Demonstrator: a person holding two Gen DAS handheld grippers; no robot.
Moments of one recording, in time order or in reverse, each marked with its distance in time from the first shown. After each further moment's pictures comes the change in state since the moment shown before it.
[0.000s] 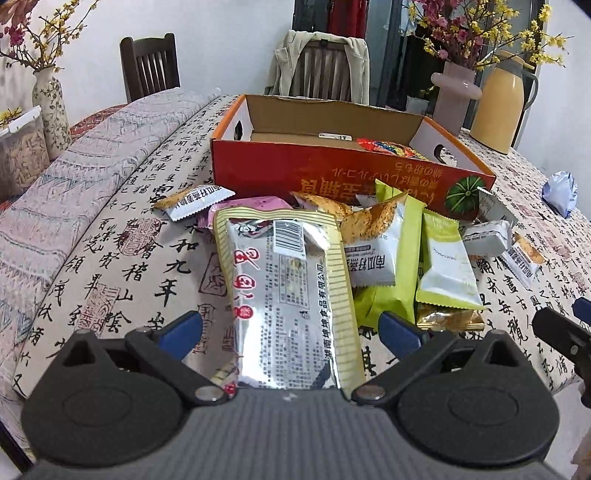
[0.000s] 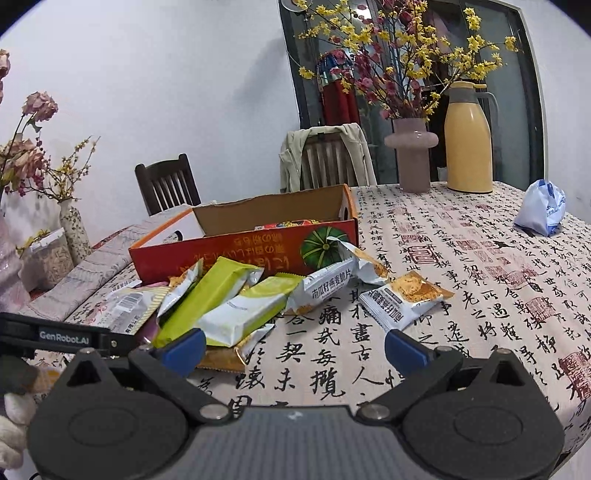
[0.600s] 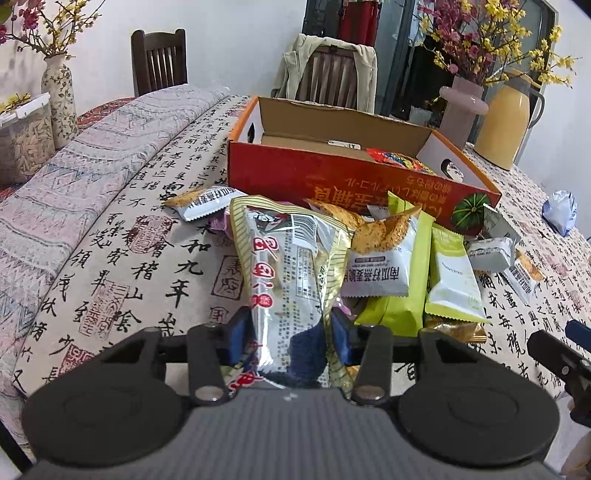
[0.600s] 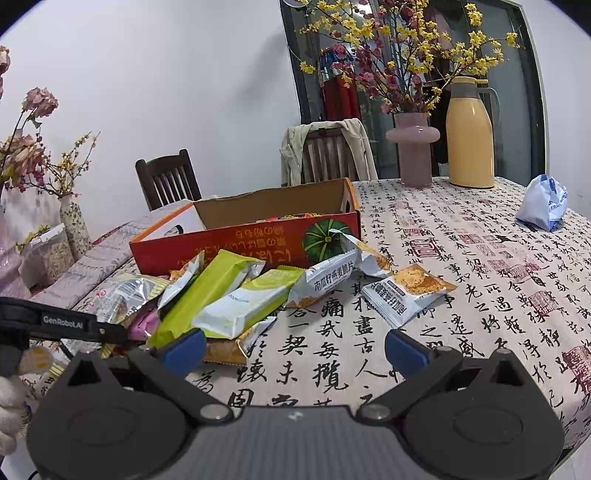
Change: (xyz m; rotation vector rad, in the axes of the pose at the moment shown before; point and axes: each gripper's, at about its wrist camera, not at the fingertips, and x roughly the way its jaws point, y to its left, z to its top) left arm -0.004 0.017 0.004 -0.057 -0.016 -0.022; right arm 0.002 0.001 -0.003 0.000 0.012 0.004
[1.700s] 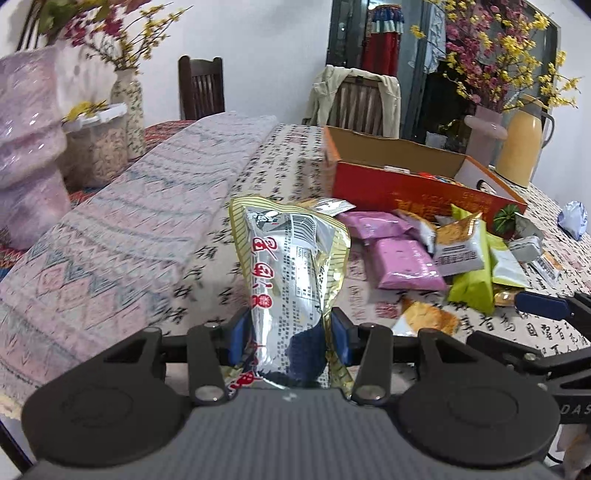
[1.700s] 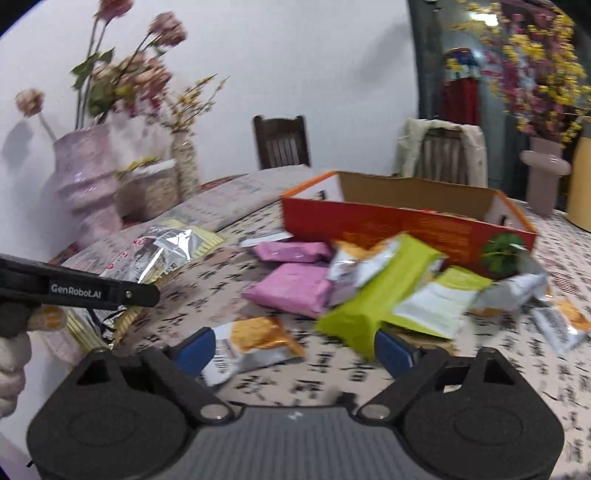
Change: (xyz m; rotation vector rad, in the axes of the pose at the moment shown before) left arm -0.061 0.097 -0.036 -0.001 -0.104 0.060; right arm 0.016 0.130 -0.018 -0.260 0.085 0.267
